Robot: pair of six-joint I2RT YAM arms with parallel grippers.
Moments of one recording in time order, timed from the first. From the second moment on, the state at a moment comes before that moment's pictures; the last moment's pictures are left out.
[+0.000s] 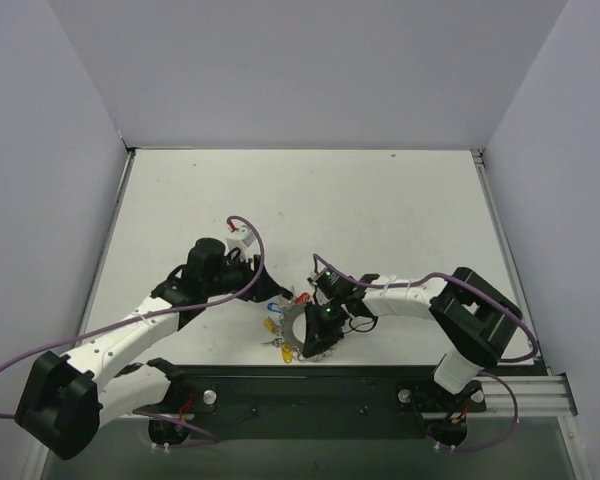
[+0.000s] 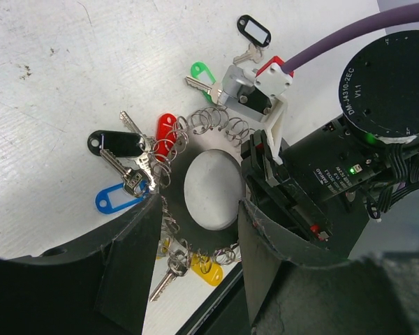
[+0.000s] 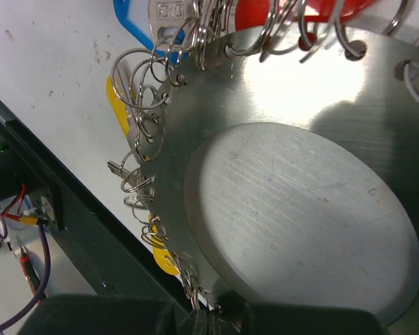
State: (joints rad) left arm -0.55 1.06 0.58 -0.07 0.42 -0.48; right arm 0.89 1.63 0.72 -0.25 -0.54 0.75
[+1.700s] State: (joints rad) left arm -0.52 0.98 0.65 -0.26 0.22 -0.51; right arm 1.05 1.49 0.92 -0.49 -0.13 0.32
